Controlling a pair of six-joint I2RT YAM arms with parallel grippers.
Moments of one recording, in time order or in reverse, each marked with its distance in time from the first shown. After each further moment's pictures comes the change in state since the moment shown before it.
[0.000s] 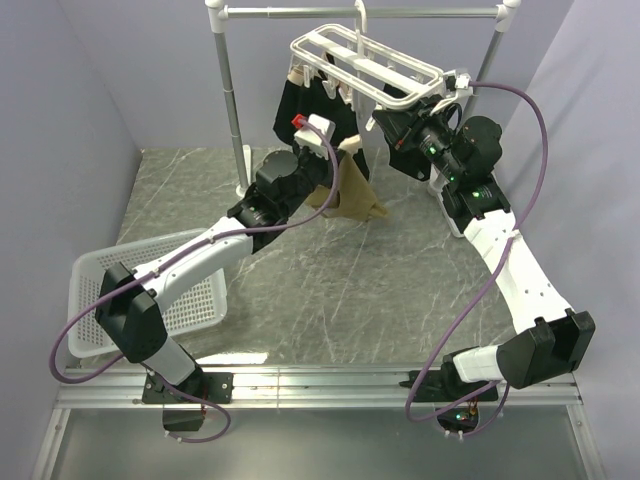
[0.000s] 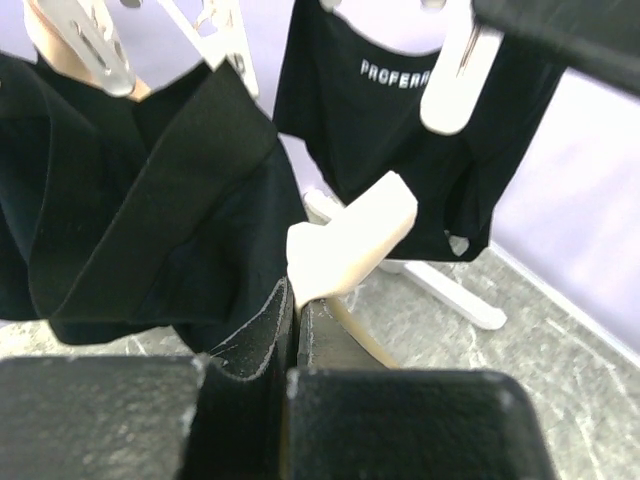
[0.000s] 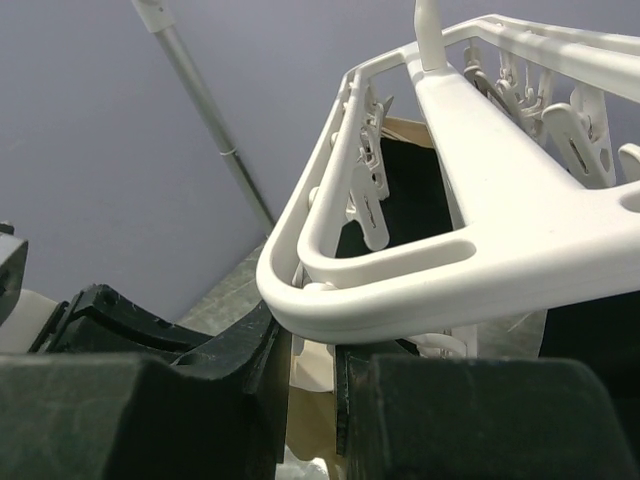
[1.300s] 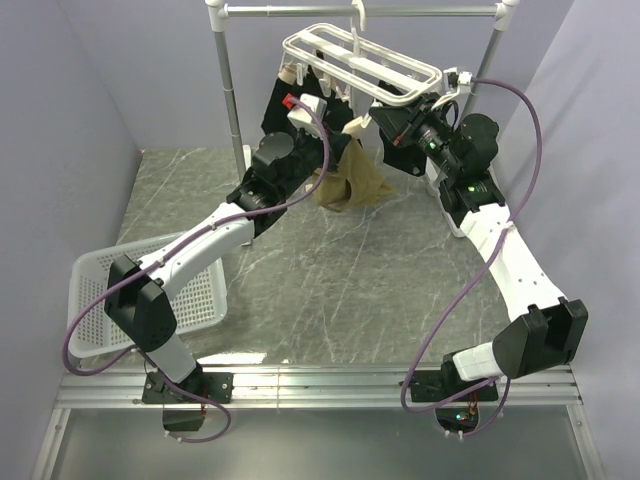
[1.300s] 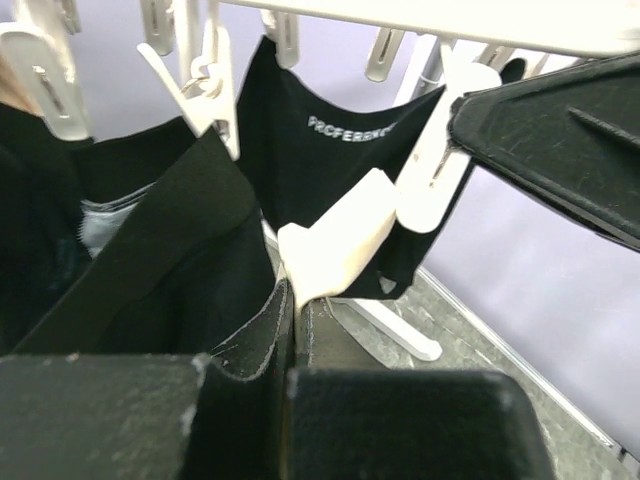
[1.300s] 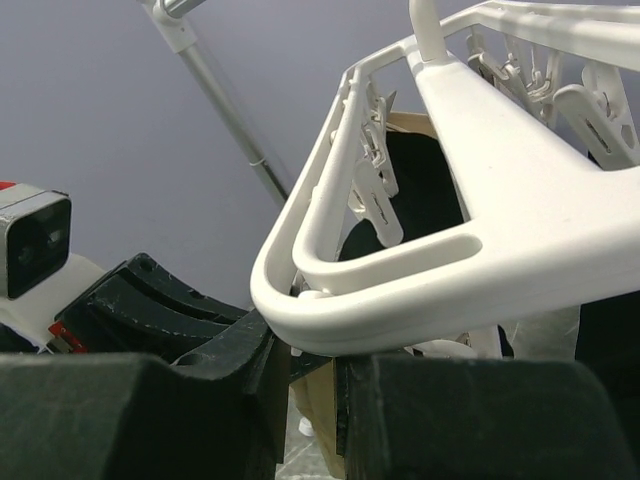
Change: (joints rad) left arm 0.062 0.070 0.130 -0.014 0.122 -0.171; right arm -0.021 0.050 0.001 0.080 -0.055 0.150
